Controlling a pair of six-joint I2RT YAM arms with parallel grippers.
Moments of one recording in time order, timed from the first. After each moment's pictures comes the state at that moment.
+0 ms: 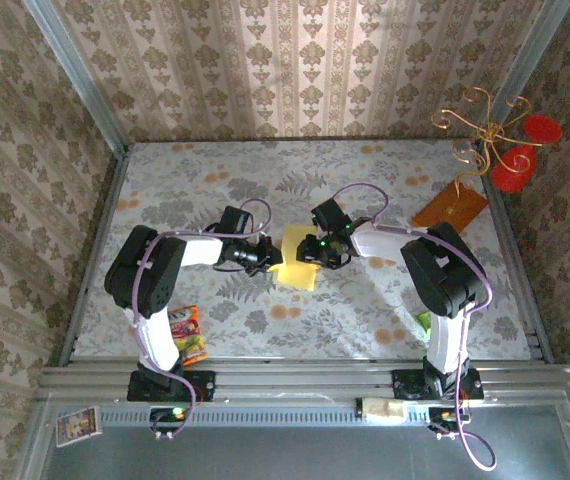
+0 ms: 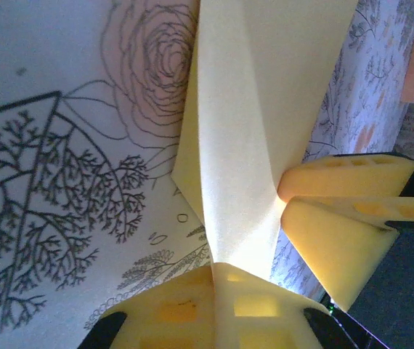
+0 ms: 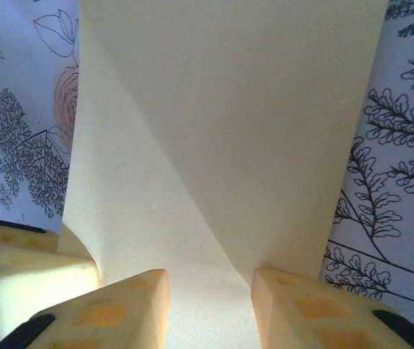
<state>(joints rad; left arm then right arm) -0.47 1.86 0.90 -0.05 0.76 -0.77 0.55 1.90 1.13 -0.30 -0.27 0.72</state>
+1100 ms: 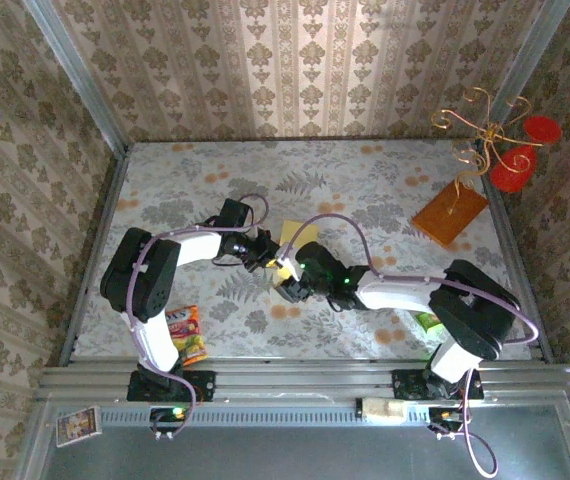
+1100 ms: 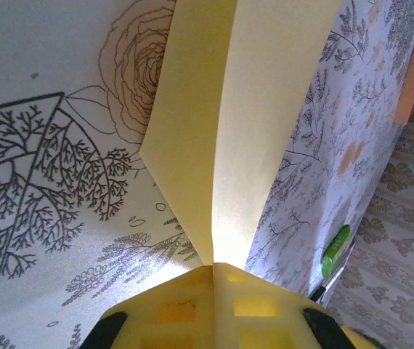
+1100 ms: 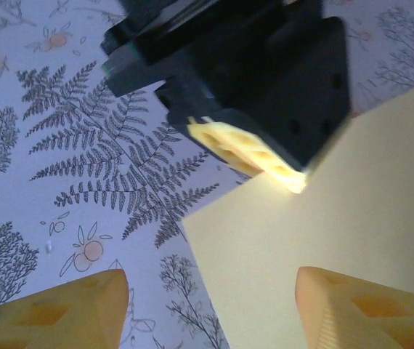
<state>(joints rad) -0.47 1.82 0.96 -0.17 0.72 -0.84 0.88 1.63 0.80 0.11 0.05 -0.05</state>
